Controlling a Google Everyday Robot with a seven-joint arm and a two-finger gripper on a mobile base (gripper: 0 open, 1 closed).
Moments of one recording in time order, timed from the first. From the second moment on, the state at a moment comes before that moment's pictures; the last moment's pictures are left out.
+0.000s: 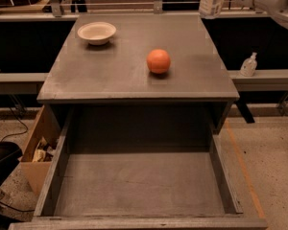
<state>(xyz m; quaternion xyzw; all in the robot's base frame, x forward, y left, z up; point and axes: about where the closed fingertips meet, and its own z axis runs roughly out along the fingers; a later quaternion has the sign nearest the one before) 0.789 -0.204 1.086 -0.28 0.63 0.17 0.71</state>
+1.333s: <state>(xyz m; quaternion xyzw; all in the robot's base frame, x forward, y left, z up) 0.604 -0.260 1.037 -0.33 0.63 0.17 0.68</state>
